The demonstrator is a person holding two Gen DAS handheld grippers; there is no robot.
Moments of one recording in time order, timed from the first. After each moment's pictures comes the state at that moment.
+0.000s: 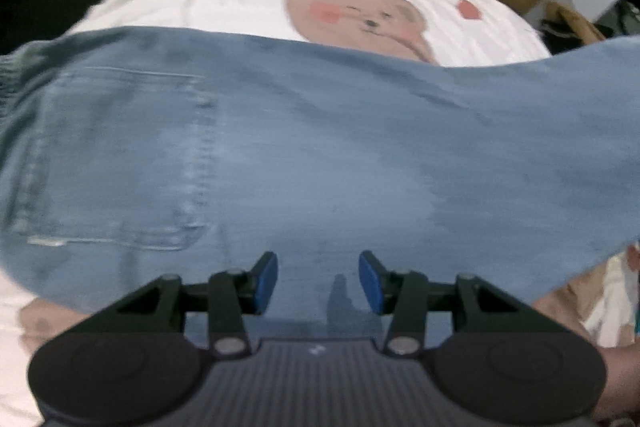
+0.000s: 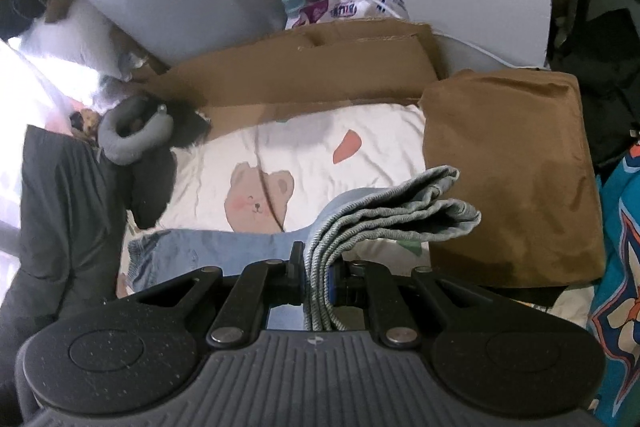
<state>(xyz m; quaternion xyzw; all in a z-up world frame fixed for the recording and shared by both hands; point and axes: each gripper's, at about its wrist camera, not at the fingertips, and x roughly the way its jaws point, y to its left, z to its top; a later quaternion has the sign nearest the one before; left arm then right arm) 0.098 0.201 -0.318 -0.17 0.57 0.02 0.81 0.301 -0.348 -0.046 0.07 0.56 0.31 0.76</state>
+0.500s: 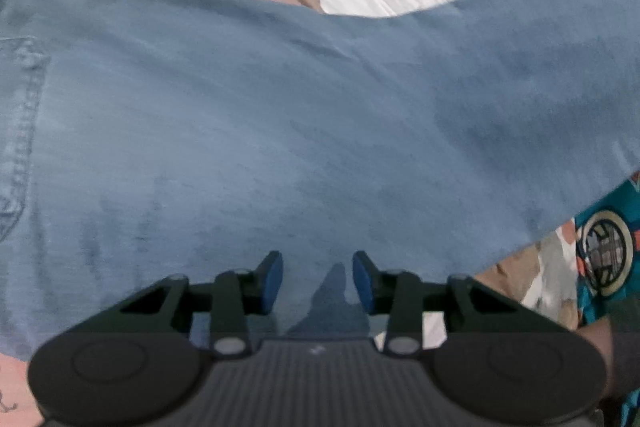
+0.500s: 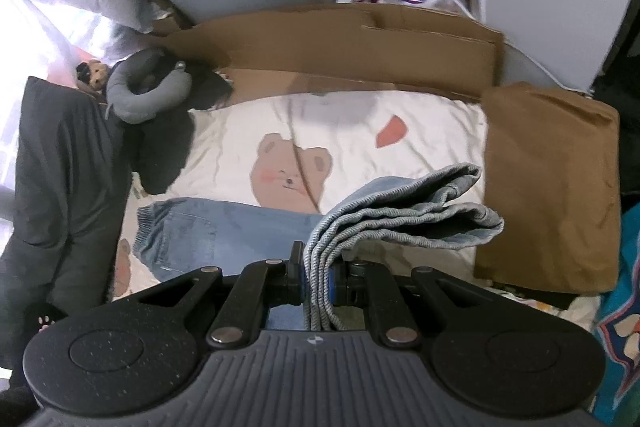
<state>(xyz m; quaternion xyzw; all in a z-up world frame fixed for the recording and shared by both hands) 0.125 0.135 -0.356 -0.23 0.57 -0.09 0.79 0.287 -0.243 0.001 0.01 0.59 0.33 0.74</state>
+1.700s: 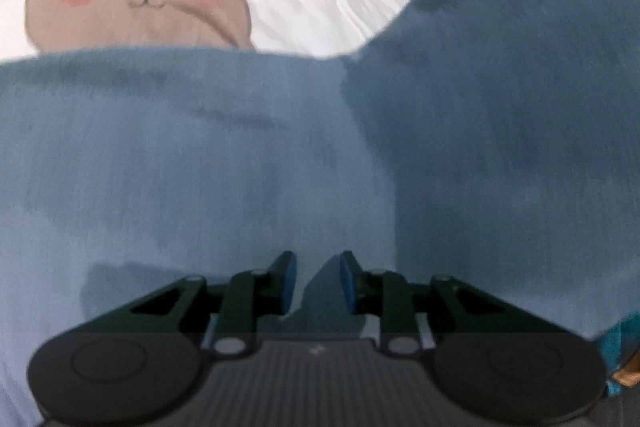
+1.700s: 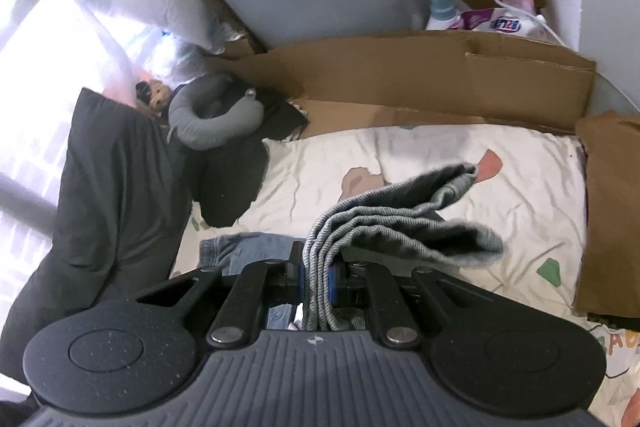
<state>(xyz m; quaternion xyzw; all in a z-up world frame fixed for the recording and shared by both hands) 0.244 0.088 -0.373 -0.23 0.58 -0.11 0.78 0.234 -0.152 -0.004 0.06 0.53 0.39 0.75</state>
